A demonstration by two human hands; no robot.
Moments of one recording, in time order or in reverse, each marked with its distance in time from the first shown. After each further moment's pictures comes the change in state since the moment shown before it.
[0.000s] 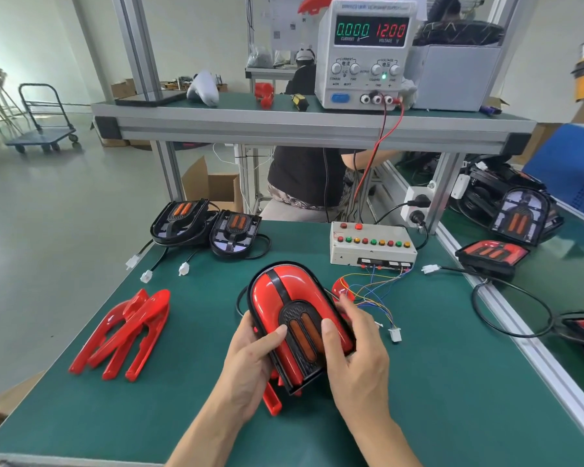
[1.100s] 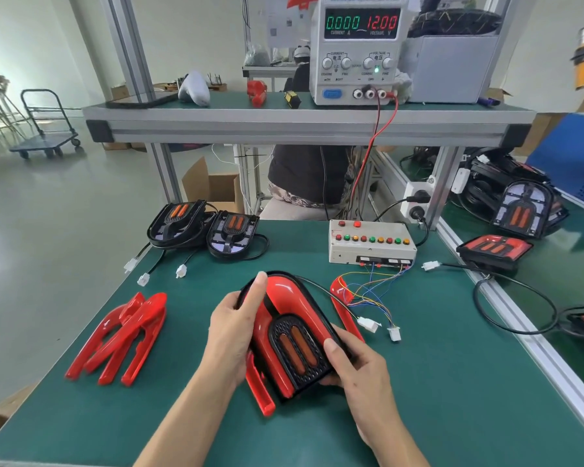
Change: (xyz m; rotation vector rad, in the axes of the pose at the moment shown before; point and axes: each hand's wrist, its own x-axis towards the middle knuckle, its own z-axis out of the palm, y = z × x) left_hand 0.035 0.025 0.008 0.294 0.379 -0.029; right_hand -0.009 0.024 -0.013 0.539 -0.304 0.529
